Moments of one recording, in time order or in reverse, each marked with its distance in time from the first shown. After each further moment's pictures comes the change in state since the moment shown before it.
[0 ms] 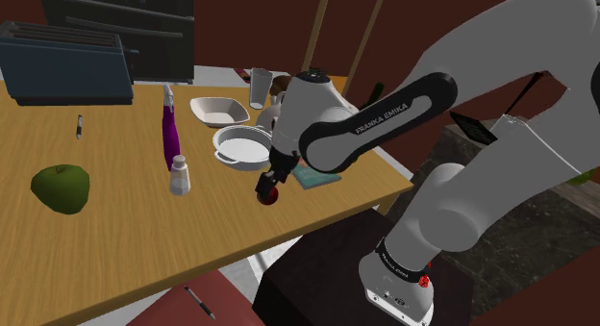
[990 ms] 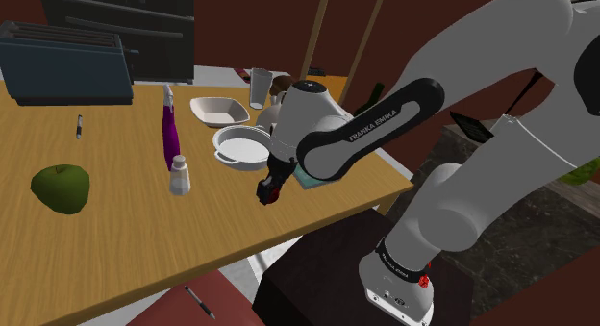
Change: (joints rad) arm -0.013 0.060 0.010 -0.010 -0.019 0.070 0.015
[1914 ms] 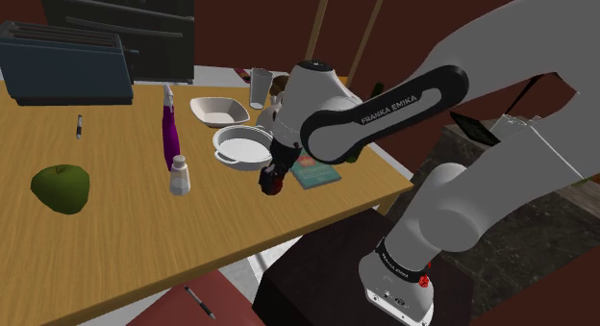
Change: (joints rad) arm 0.018 -0.109 -0.022 0.035 0.028 -0.142 -0.027
